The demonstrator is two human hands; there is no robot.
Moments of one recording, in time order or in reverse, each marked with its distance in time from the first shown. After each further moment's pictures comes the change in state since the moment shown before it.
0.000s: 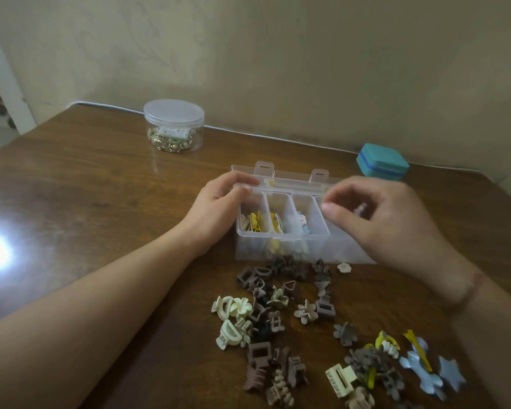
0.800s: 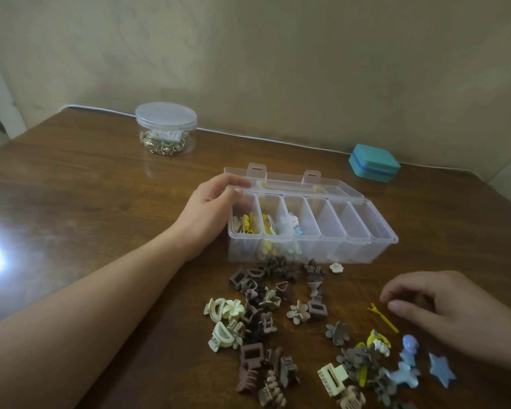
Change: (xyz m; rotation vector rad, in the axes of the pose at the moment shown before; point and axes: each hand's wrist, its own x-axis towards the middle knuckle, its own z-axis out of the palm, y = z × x) left_hand 0.000 0.001 0.002 -0.009 0.007 0.018; right_hand -0.088 0.069 -0.041 -0.186 -0.448 0.187
